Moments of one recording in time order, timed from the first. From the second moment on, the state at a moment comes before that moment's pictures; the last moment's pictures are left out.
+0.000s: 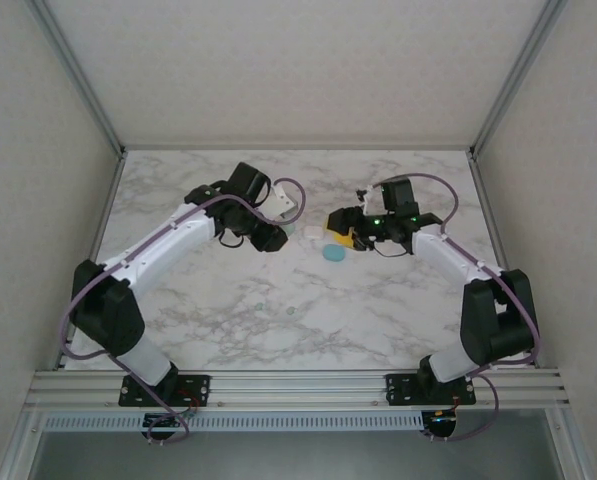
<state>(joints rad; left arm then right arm) -0.60 1.61 1.43 -0.85 0.26 0.24 0.34 1.53 1.04 -0.30 -0.84 0.73</state>
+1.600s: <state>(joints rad) -0.63 1.52 1.37 -0.76 0.25 0.18 0.50 1.69 1.27 -0.32 -1.00 0.69</state>
